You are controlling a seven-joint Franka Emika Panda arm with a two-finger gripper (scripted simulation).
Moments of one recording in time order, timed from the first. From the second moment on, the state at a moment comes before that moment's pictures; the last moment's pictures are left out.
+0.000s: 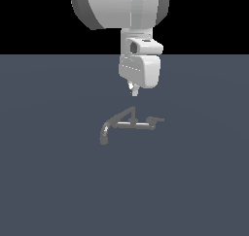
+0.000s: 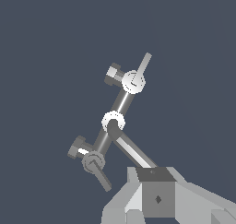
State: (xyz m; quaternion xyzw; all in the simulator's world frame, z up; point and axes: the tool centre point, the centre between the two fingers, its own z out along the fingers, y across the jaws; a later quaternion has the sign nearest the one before) arm -0.008 -0.029 0.175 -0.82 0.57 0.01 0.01
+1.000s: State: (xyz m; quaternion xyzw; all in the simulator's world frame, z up) arm 0.050 -0.127 0.068 -0.66 0.75 0.00 0.00
